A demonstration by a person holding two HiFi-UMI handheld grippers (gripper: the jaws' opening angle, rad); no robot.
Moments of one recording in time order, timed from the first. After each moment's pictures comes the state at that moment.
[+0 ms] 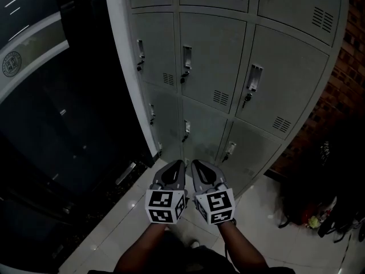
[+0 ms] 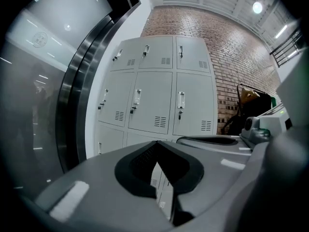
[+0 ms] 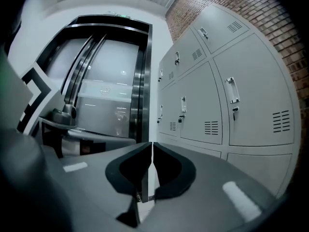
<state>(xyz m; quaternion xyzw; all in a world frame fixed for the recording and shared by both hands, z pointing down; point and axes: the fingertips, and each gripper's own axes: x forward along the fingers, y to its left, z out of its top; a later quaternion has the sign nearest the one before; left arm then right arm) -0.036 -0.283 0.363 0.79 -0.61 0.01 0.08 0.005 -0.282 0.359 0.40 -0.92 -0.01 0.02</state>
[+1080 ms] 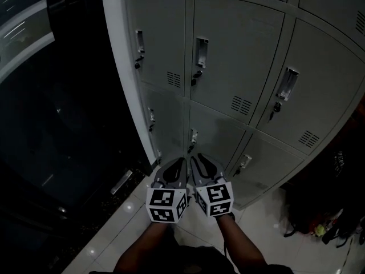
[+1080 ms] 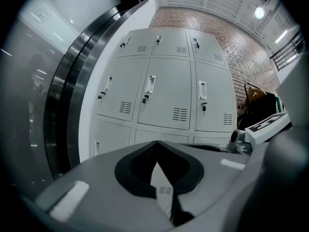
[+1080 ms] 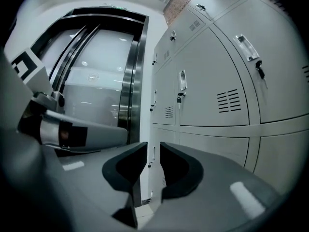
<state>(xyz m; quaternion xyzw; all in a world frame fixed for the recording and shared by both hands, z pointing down) -0.098 -0.409 0.424 0.79 -0.60 -0.01 0.08 -0.063 -0.429 0.439 0.42 -0.91 0.00 0.03</state>
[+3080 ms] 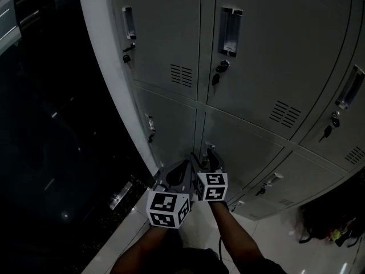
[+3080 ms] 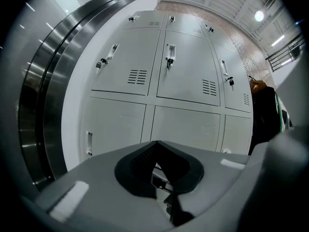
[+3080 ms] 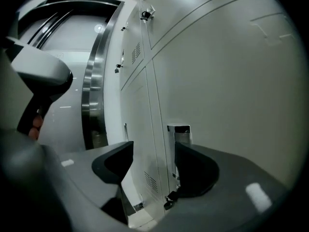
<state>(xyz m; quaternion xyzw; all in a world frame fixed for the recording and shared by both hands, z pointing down) -0.152 -0.561 0.528 0.82 -0.56 0.00 0.09 -0.120 -0.651 0.623 0.50 -0.86 0.10 0.02</state>
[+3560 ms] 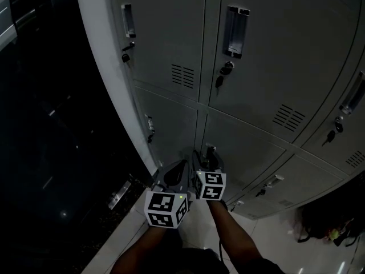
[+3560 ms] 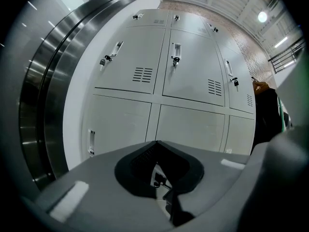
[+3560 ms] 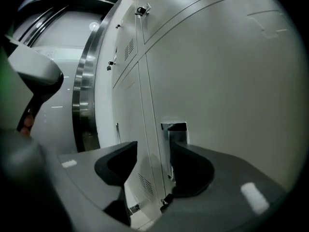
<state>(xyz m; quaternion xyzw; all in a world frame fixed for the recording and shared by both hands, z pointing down) -0.165 -0.571 0.532 0.82 -0.57 0.00 0.10 -0.117 -0.666 0.628 0.53 -0.84 0.11 0.02</state>
